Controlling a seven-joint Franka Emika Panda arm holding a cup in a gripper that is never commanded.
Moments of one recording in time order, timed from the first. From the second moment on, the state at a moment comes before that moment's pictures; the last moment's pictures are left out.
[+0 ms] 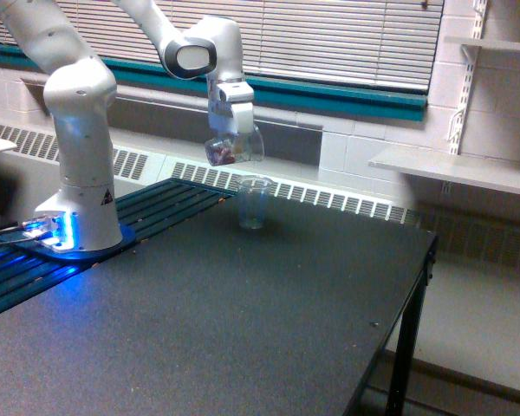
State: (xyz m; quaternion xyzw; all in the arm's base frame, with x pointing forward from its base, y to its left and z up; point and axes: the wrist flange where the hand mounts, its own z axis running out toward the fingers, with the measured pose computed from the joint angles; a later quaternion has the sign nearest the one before) arm 0.206 0.244 0.312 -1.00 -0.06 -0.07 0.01
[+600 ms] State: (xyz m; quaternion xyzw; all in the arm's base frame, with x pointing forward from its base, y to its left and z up) arm 0.203 0.246 0.285 -1.00 -0.07 -0.03 -0.02
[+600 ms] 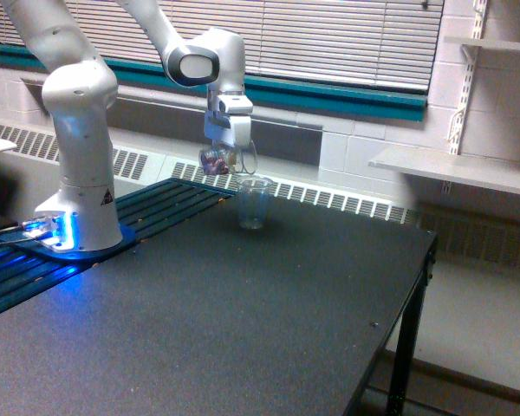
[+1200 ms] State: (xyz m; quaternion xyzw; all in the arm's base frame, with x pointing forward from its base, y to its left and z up) arm 0.213 0.264 0.276 -0.99 -0.11 0.00 -0.05
